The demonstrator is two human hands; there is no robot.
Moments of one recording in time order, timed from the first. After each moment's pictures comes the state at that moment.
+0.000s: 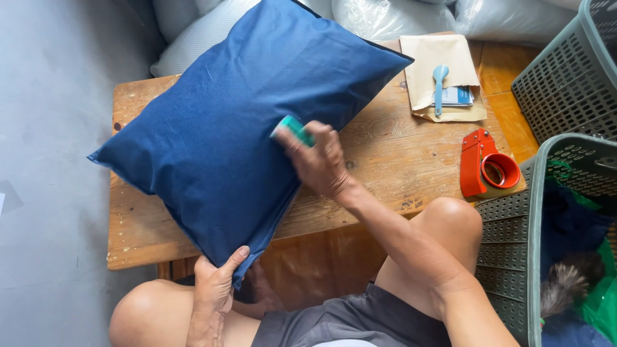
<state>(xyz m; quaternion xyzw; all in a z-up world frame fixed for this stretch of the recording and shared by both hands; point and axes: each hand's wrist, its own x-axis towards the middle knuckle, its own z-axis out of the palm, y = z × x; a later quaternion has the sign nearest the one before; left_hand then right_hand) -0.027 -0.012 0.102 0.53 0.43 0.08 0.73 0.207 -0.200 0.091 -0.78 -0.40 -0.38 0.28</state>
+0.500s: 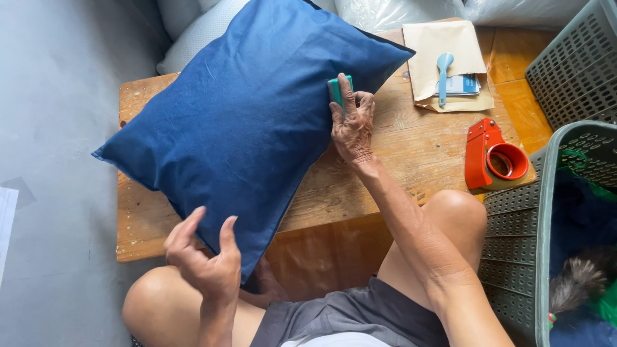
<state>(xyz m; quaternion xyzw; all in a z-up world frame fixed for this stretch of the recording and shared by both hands) -0.014 -0.034 0.136 0.83 0.09 0.49 0.24 0.263 -0.244 0.048 -0.85 -0.17 -0.33 0.38</state>
